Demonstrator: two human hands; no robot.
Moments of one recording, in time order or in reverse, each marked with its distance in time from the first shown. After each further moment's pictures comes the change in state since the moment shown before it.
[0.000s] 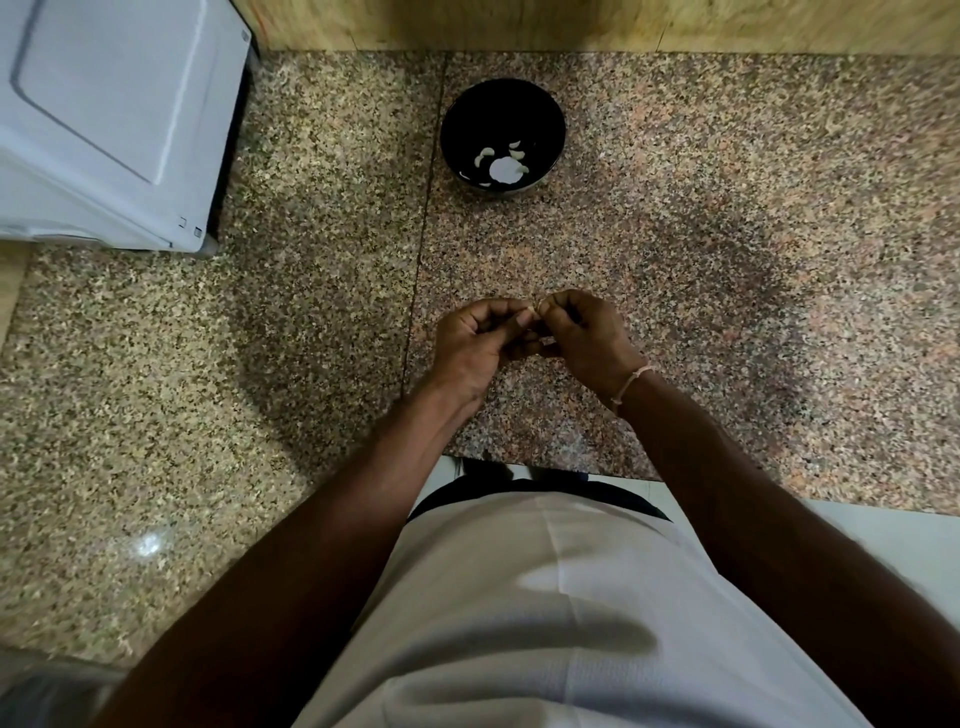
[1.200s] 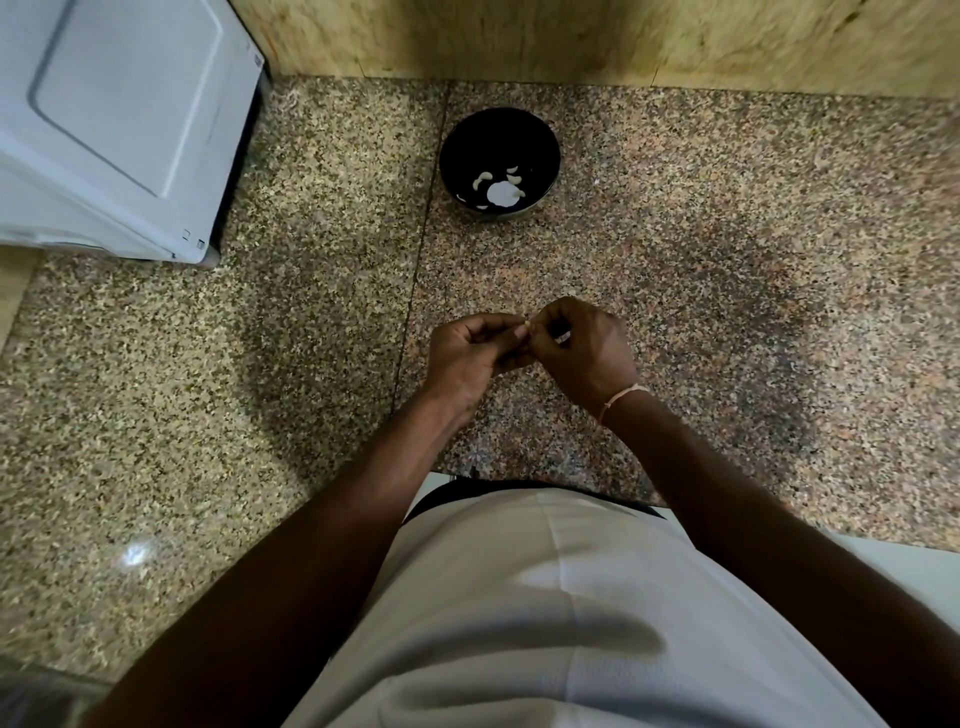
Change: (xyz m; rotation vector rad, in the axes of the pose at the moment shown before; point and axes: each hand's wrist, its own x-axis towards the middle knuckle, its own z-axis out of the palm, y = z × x) left_hand 0.010 -0.003 0.007 0.019 0.039 0.048; right_hand 0.003 -0.005 -0.012 -0.496 0.157 -0.345
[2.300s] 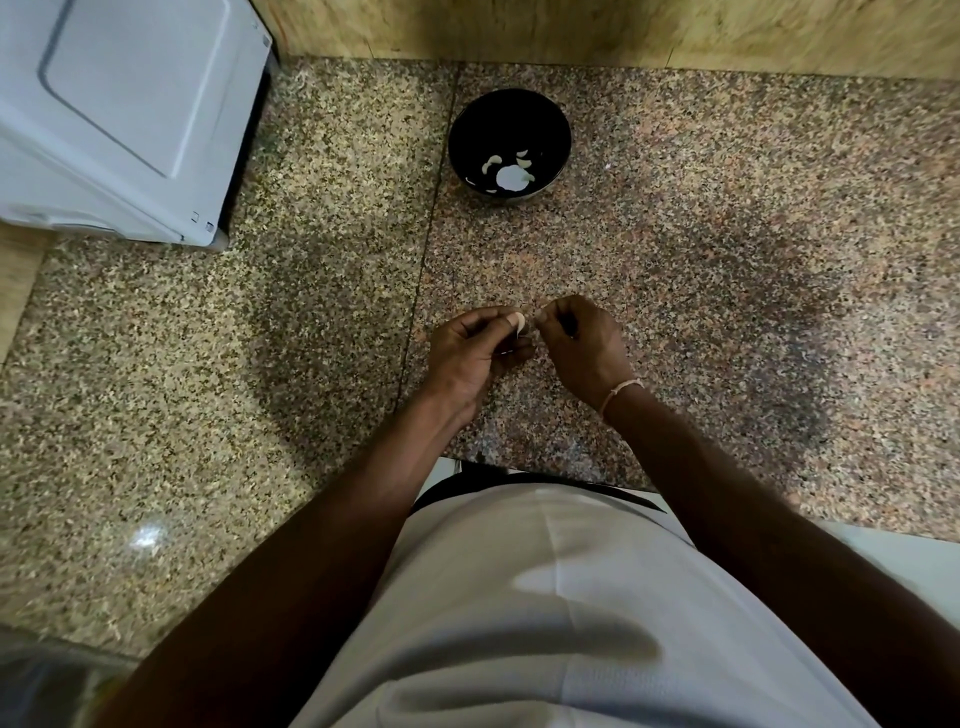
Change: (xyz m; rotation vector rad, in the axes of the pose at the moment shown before) left_hand -0.009 -0.011 -0.011 -0.119 0.034 -0.035; right_hand -0.006 0.008 0.018 0.158 -0.048 0.183
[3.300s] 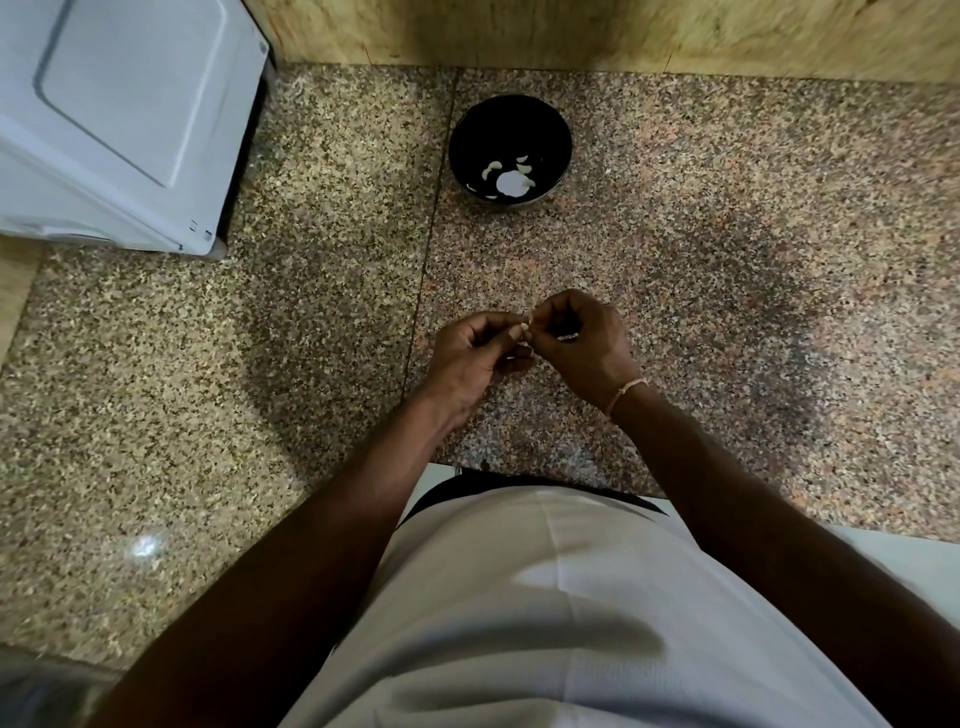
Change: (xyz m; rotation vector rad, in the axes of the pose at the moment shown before) left_hand 0.006 0.007 -0.009 0.173 -0.103 -0.009; right_hand 0.001 -0.009 -0.004 0.125 -0.006 -0.091
